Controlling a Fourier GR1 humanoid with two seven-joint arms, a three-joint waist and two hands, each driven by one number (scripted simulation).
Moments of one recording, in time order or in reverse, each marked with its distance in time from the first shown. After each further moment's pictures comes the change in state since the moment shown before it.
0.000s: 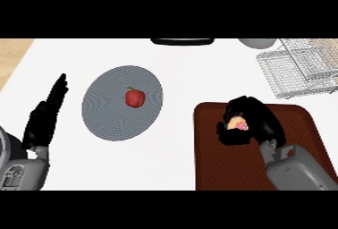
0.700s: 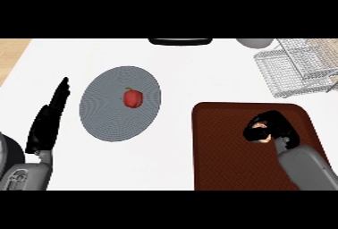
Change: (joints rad) left arm 0.029 -0.011 -0.027 -0.014 -0.005 0.037 -0.009; right arm 0.053 -0.027 -0.112 0.313 -0.141 -0.046 0.214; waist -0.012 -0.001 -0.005
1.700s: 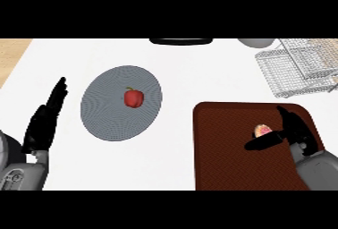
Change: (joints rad) left arm 0.000 0.046 -0.027 0.007 0.046 0.023 -0.006; right arm 0.042 -0.134 0.050 -0.160 -0.073 -0.143 0.113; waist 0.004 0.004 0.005
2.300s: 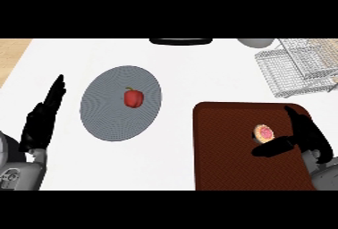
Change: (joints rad) left arm -0.008 0.027 -0.018 -0.023 0.026 0.016 0.037; right arm 0.026 -0.116 0.049 -0.139 -0.035 -0.023 0.041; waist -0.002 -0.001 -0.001
